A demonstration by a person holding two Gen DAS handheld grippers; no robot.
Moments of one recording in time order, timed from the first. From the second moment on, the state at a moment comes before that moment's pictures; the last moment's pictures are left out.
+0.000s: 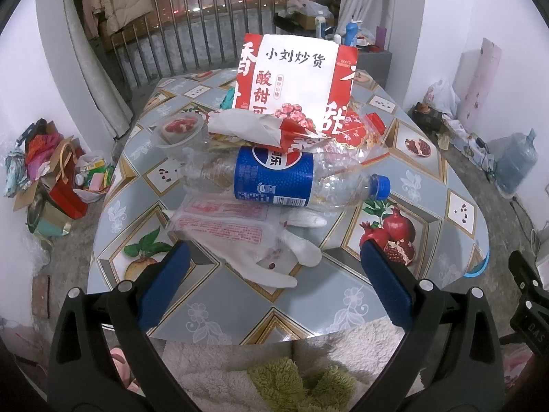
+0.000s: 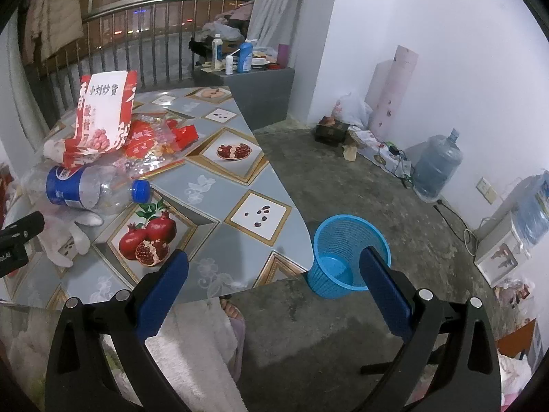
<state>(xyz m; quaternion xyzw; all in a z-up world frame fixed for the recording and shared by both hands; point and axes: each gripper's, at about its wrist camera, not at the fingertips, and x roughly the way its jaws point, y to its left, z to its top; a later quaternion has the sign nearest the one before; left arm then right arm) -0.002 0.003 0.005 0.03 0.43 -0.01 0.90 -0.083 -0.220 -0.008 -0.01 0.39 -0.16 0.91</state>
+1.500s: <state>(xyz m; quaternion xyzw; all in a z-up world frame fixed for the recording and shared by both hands) -0.002 0.007 -0.001 0.03 0.43 -0.01 0.90 -0.080 -0.208 -0.009 -0.04 0.40 -0.15 0.90</state>
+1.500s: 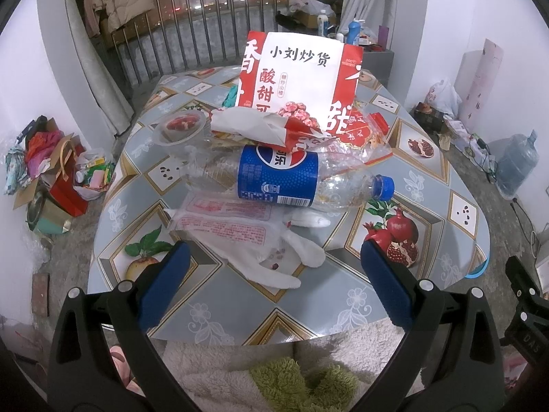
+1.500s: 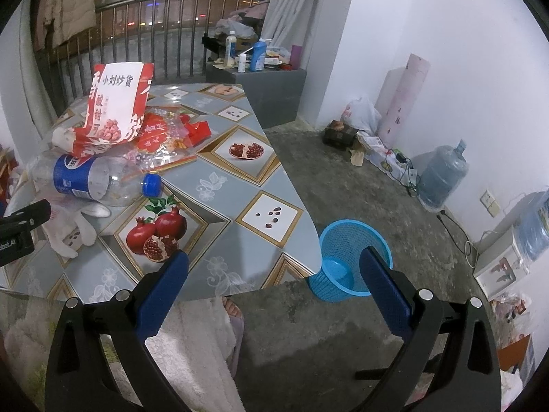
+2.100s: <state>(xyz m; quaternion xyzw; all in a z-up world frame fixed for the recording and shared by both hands) -0.002 0.007 -0.002 0.03 0.43 -0.01 0.90 -0.079 -0.205 -0.010 -0.04 0.40 -0.15 0.91</state>
